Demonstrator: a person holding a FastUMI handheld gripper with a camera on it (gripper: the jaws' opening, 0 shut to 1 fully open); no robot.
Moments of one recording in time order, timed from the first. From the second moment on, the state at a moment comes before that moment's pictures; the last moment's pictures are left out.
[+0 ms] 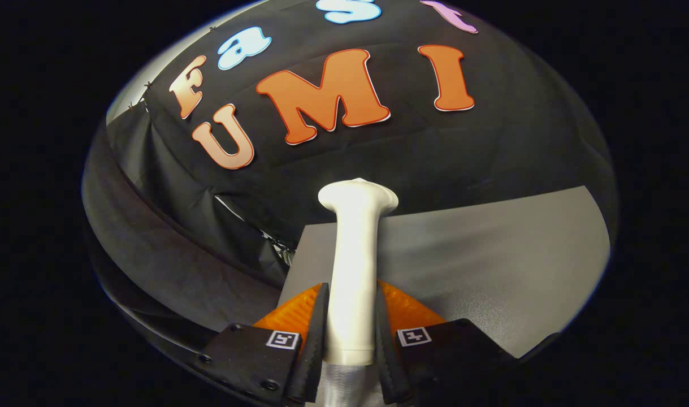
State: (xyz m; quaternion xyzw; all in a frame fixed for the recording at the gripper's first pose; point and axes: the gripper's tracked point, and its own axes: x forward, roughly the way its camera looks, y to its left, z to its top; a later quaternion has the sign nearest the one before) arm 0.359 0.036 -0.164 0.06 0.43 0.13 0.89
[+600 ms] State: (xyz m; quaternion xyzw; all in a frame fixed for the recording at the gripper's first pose) arm 0.320 0.035 -0.125 0.04 0.35 0.12 0.93
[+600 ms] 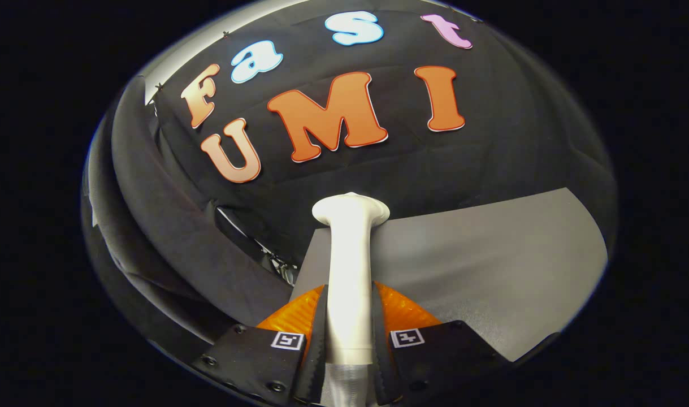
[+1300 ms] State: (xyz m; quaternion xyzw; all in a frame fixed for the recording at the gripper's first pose) arm 0.156 0.052 -0.041 0.07 0.17 0.05 0.98
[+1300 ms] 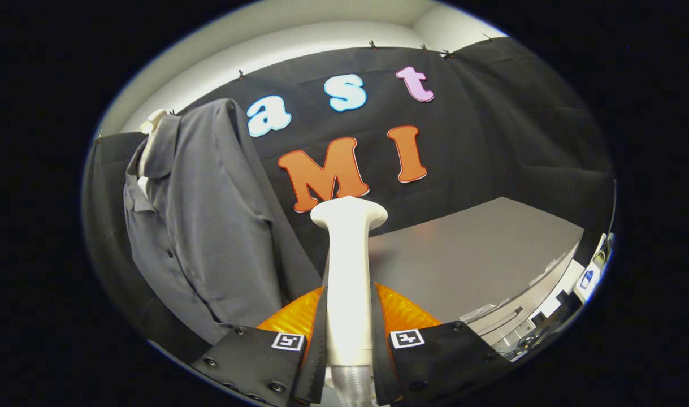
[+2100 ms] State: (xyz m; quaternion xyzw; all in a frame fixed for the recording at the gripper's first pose) arm 0.026 0.200 0.005 0.01 0.00 0.06 1.00
